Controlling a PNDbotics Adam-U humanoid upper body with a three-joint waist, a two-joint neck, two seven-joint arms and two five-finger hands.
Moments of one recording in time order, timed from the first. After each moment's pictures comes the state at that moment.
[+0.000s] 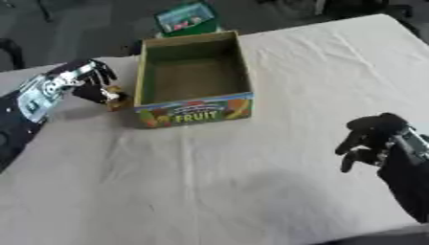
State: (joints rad) left arm -1.04 0.55 -0.26 -0.60 -0.60 -0.09 -0.28; right arm -0.20 -0.27 0.01 -1.93 -0.34 0.14 0.35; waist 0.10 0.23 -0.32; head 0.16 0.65
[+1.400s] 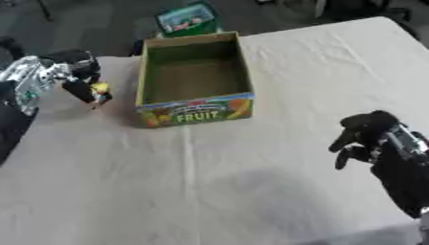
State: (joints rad) left arm -1.04 0.52 -0.08 -0.74 -1.08 -0.21 -0.39; right arm -0.19 -0.27 0.01 -1.93 -0.34 0.15 0.35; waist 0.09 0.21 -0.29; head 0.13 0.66
